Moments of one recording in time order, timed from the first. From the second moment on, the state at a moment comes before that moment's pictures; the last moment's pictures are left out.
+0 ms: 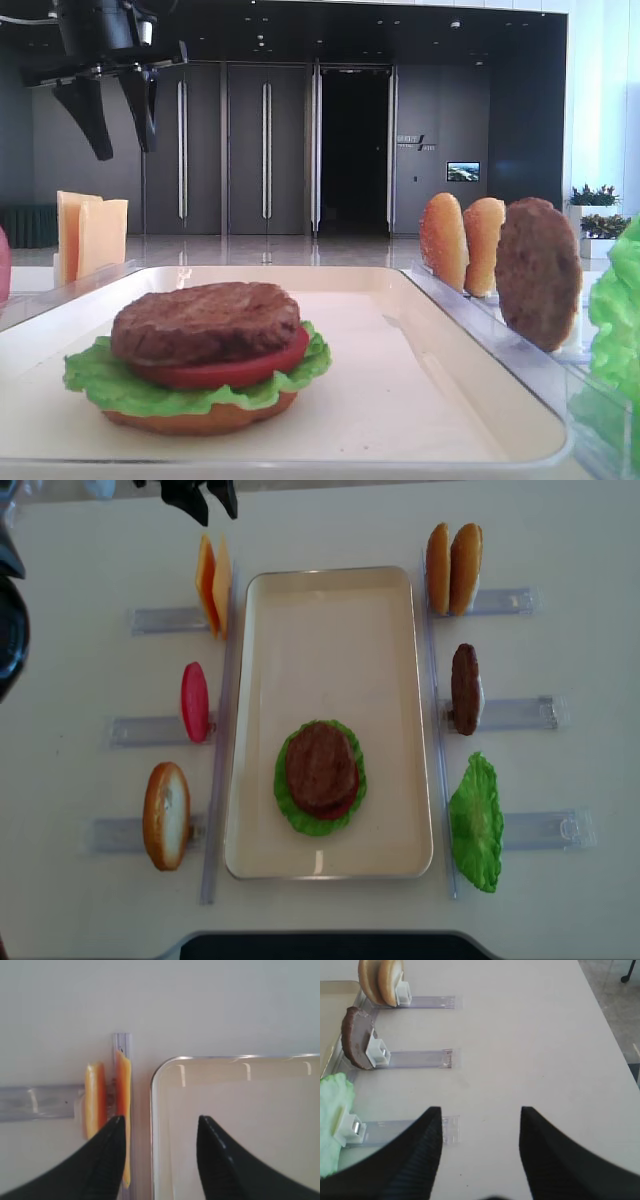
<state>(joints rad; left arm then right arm) -0.23 2.14 -2.04 -0.06 1.24 -0.25 0.07 -0.01 -0.50 -0.02 1.14 0.01</state>
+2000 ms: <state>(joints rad) -0.24 2.27 -2.04 0.01 1.24 -0.26 0.07 -0.01 -0.50 -0.02 1.14 0.01</state>
